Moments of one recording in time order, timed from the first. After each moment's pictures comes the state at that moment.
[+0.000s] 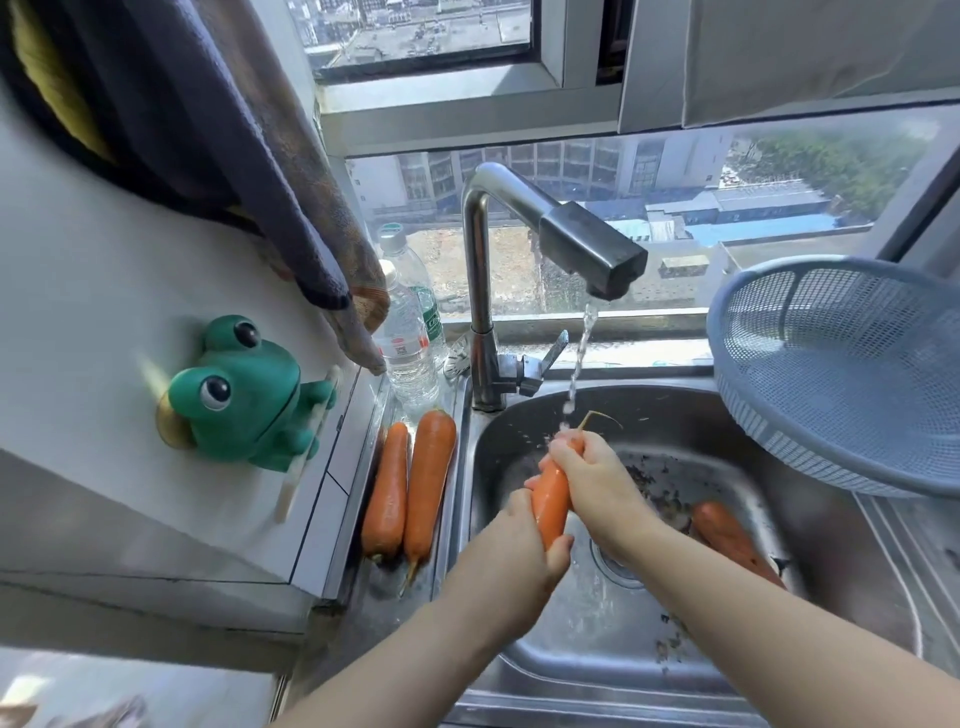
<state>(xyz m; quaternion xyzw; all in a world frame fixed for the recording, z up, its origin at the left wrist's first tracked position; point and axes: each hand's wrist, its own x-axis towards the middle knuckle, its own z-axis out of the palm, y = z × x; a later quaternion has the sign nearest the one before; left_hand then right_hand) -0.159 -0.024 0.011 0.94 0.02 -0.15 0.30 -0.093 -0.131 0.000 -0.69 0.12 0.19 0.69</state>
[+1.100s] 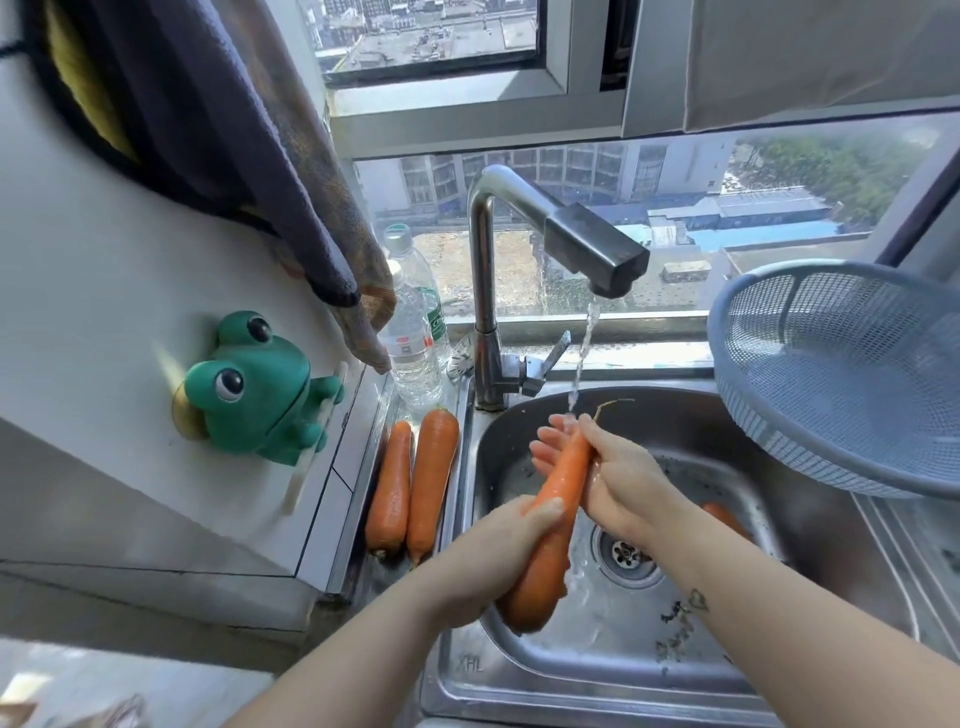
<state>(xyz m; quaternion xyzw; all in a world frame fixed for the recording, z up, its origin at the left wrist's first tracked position) -0.155 -0.009 0.026 0.69 0.12 -0.33 0.64 -0.087 -0.141 0.016 -0.40 0.18 0.26 0.86</state>
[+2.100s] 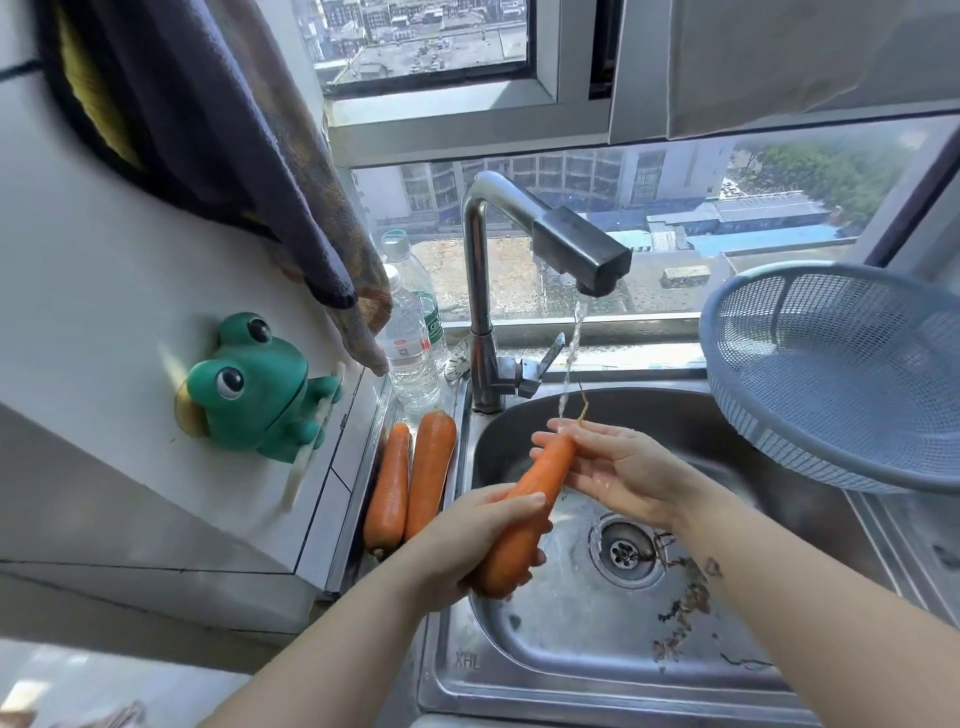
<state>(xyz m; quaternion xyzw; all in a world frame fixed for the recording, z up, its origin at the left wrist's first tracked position) -0.153 0.003 0.034 0.66 0.12 -0.30 0.68 -0.075 -0.167 0.012 -0.42 0.12 0.33 0.84</state>
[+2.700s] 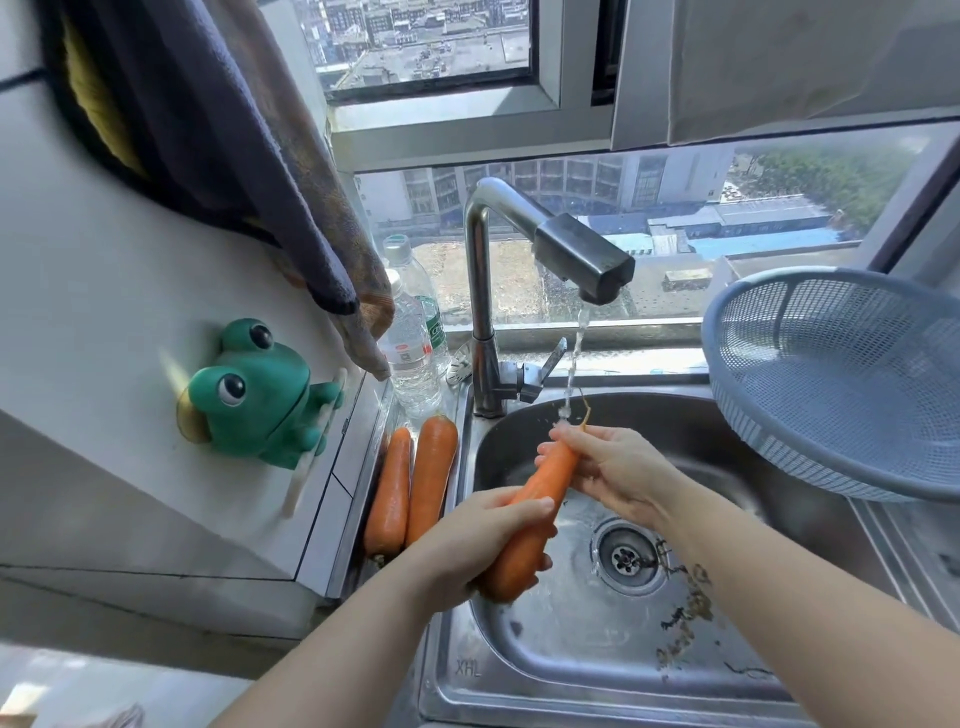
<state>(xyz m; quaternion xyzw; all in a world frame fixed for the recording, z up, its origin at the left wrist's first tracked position) -0.149 0.000 0.036 0.66 0.13 -0.31 0.67 -0.071 -0.155 0.011 -0.54 0.13 0.28 0.79</state>
